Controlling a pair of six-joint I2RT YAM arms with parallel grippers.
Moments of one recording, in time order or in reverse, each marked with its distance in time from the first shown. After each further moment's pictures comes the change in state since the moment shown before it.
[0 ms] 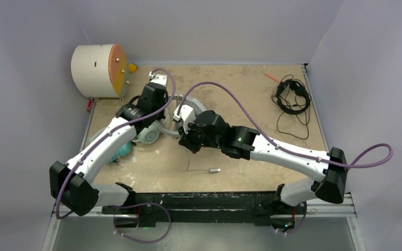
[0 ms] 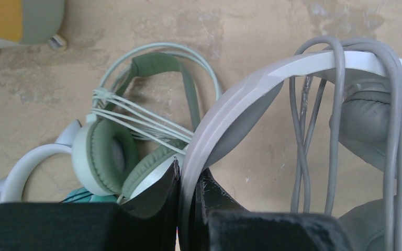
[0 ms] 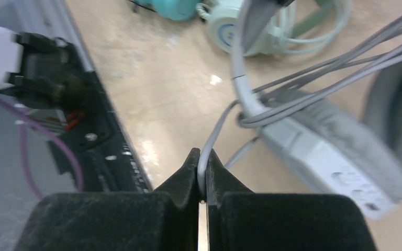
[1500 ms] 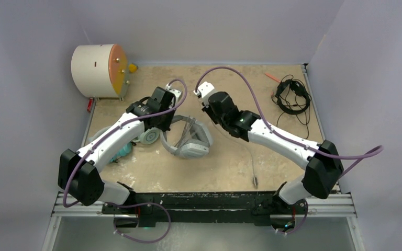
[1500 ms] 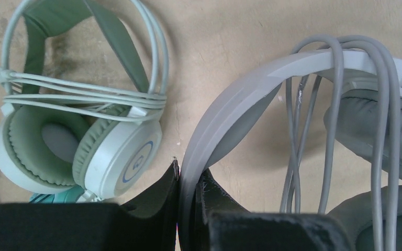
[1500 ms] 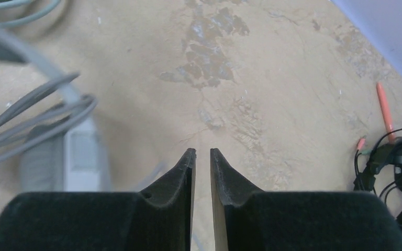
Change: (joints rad) left arm -0.053 0.125 0.000 -0.131 0.236 0.116; right arm -0.277 0.076 -0.054 0.019 0.460 -0.290
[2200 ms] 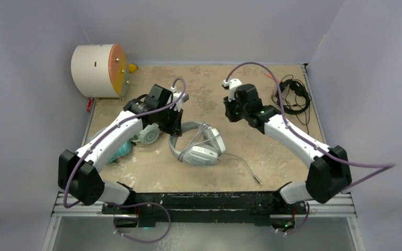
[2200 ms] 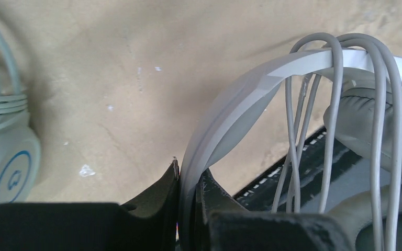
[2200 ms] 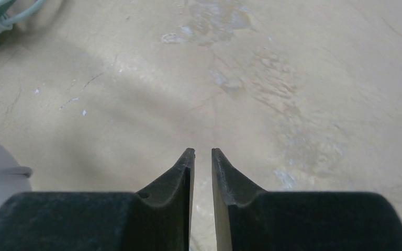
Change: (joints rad) left arm 0.020 0.003 0.035 -0.069 0.453 -0.032; right arm -0.296 -0.019 -0.060 -0.065 -0.401 0.182
